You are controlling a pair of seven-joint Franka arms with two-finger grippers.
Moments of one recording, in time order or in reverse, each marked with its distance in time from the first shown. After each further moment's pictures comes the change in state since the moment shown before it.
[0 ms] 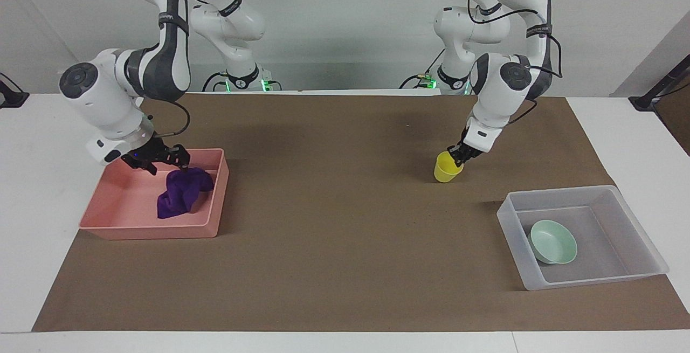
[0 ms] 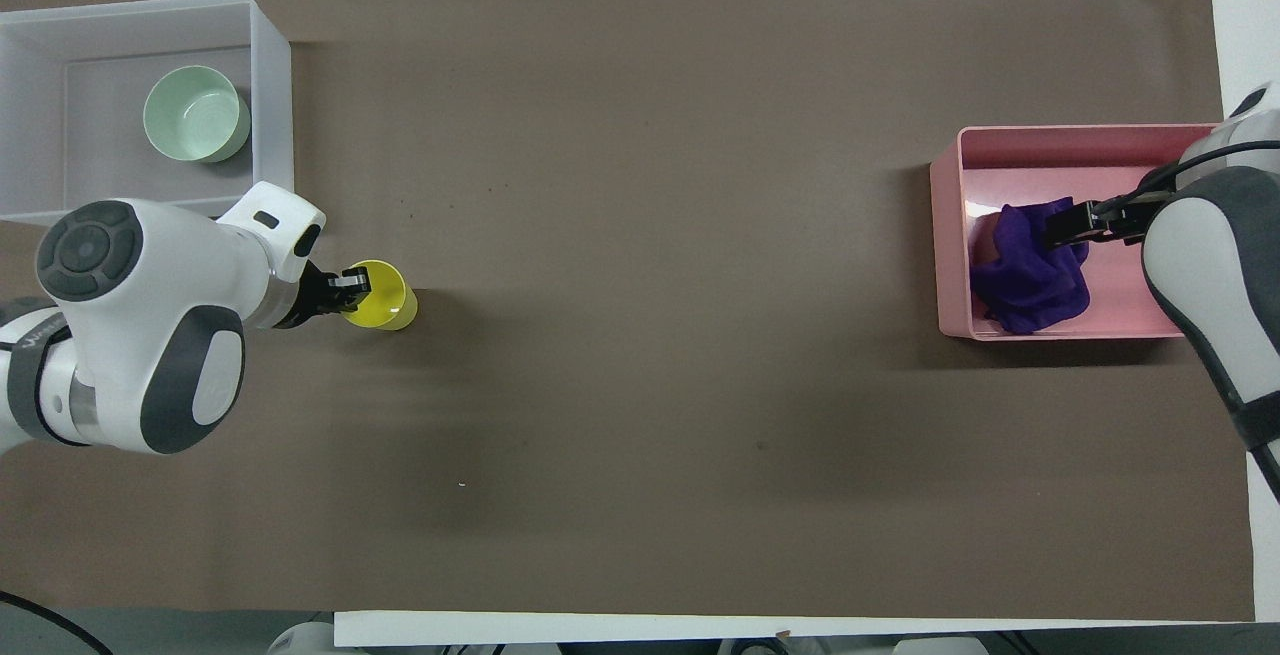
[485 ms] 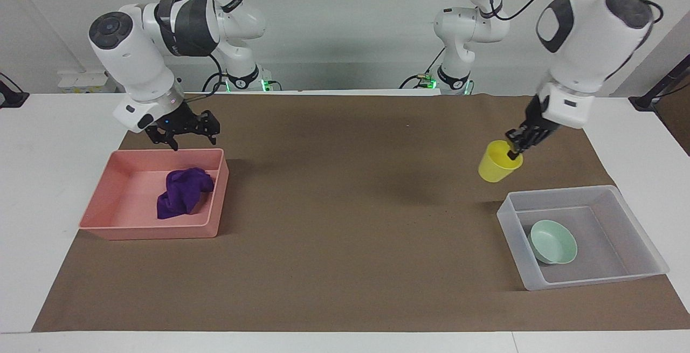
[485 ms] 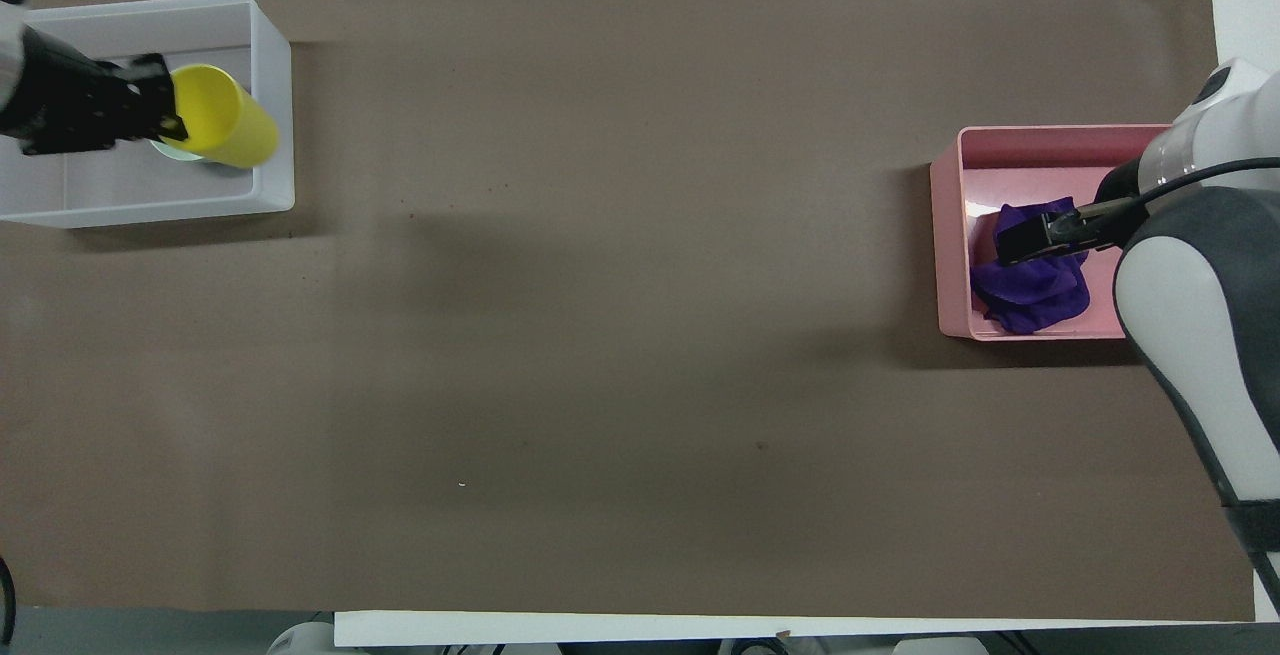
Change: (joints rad) left arm 0.161 0.192 0.057 0.710 -0.003 -0.391 0.007; right arm 0.136 -0.076 0.004 0.098 0.001 -0.226 0.074
